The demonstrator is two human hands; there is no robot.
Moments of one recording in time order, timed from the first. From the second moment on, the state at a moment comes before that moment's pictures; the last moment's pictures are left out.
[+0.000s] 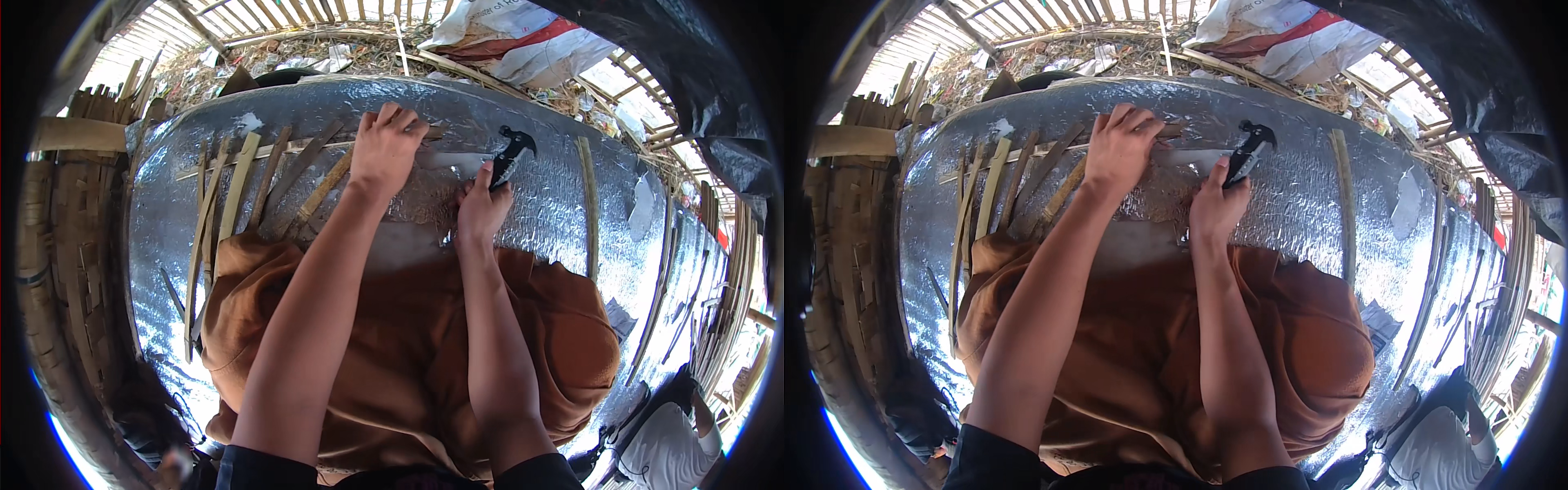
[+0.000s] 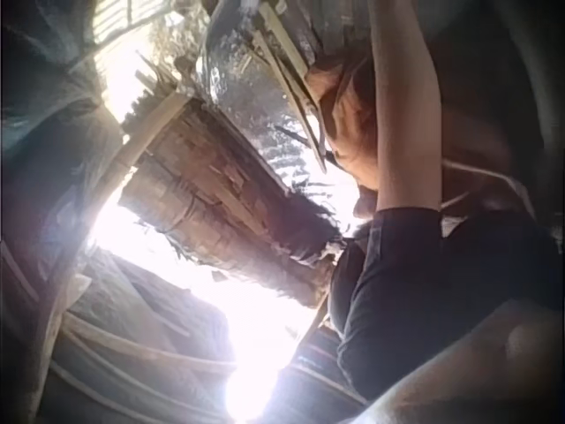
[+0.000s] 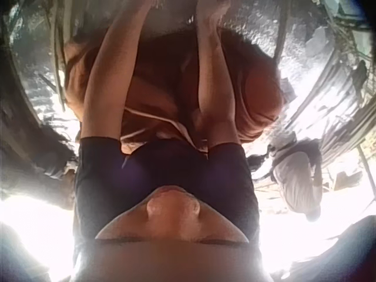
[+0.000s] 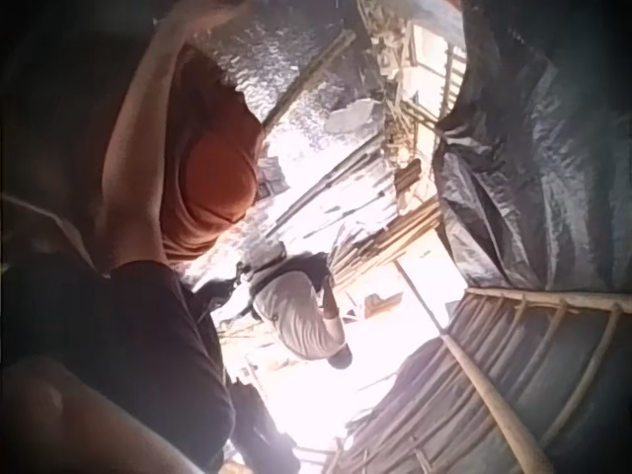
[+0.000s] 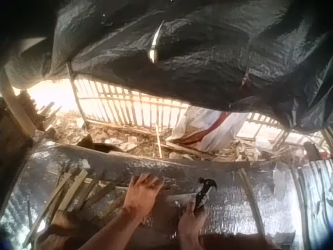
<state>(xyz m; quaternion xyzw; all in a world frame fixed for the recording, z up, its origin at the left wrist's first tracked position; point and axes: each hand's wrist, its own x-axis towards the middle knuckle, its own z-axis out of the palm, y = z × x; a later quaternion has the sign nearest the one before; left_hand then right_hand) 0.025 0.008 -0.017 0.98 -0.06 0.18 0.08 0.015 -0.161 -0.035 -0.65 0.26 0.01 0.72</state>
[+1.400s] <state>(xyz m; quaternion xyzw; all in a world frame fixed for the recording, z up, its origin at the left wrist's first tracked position) -0.042 0.015 -0.025 0.96 0.19 0.17 0.08 0.139 -0.125 0.119 -0.81 -0.15 0.56 0.02</state>
